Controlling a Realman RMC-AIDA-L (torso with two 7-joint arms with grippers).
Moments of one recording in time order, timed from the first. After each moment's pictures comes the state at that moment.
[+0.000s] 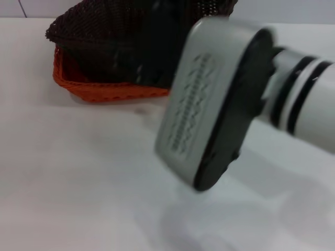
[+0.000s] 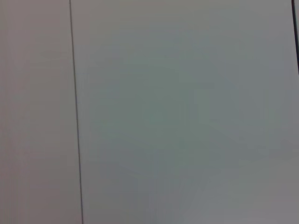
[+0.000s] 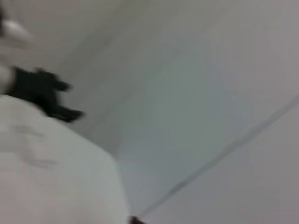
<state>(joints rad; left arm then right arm) -0.29 -2.06 1.41 0.18 -0.40 1.12 0.00 0.21 2.08 -2.21 -1.93 -2.81 -0.53 2.21</state>
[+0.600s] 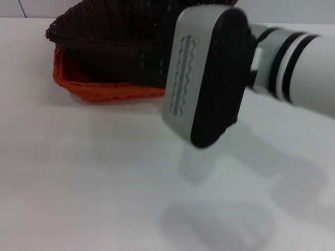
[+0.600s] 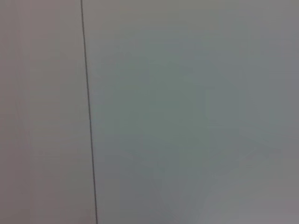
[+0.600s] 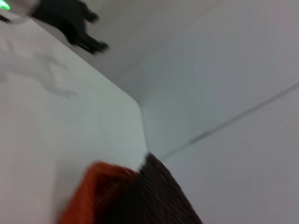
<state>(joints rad) -0.27 -2.06 1.41 0.18 -0.41 1.13 0.00 0.33 2.08 -2.09 -1.87 -2.88 -0.71 2.24</state>
